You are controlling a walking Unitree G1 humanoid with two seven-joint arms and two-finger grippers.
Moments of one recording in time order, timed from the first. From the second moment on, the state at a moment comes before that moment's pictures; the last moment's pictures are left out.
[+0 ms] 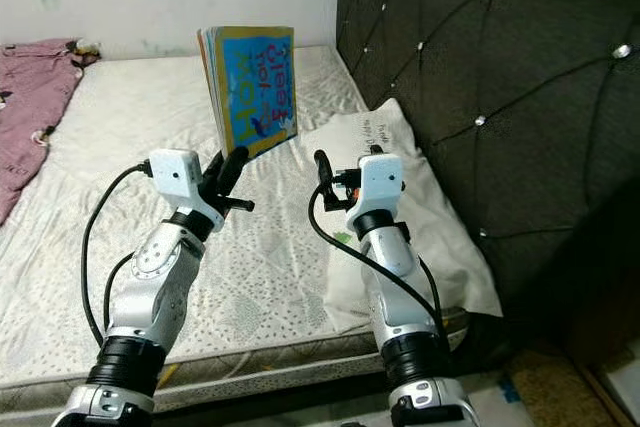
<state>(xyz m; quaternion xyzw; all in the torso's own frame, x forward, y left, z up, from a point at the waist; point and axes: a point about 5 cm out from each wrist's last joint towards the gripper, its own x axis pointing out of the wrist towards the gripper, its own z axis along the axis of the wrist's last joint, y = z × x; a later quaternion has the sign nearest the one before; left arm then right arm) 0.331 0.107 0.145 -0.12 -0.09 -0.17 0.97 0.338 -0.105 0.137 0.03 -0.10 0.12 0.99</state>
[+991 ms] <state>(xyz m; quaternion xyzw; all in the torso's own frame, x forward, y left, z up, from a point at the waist) 0.275 0.175 0.107 -0.06 -0.03 -0.02 1.00 0.333 -0.146 0.123 -0.01 -0.08 0.06 0.99</state>
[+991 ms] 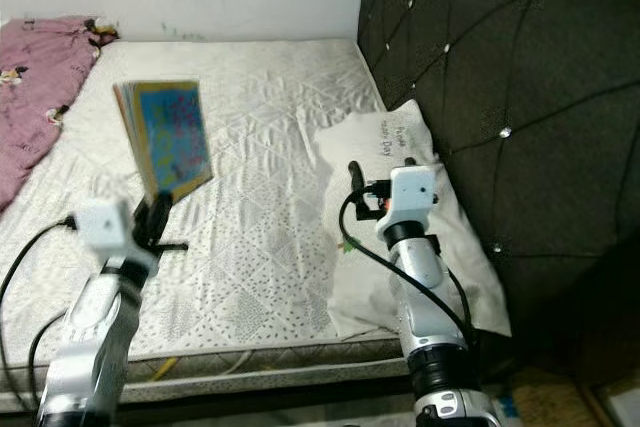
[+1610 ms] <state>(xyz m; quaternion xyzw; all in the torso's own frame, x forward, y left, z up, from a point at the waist) 0.242 0.176 0.109 -0.06 -0.01 -0.02 1.00 0.320 -0.157 0.107 -0.02 -0.05 0.04 1.00</state>
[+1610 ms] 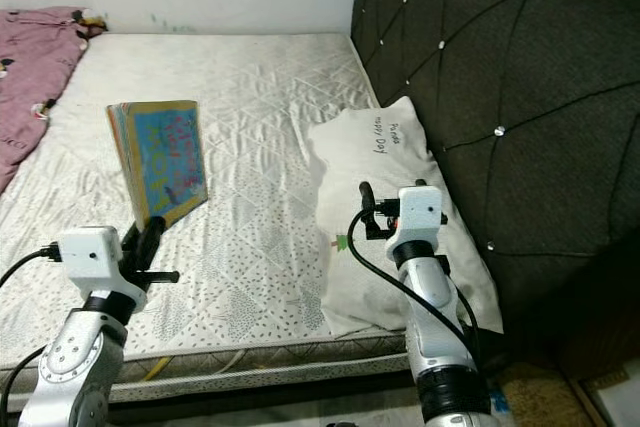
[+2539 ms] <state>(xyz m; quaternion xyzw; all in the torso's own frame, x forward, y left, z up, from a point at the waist) 0.248 0.169 0.121 -0.08 -0.01 -0.01 1.00 0.314 -0.146 0.104 0.00 -0.03 0.06 1.00</state>
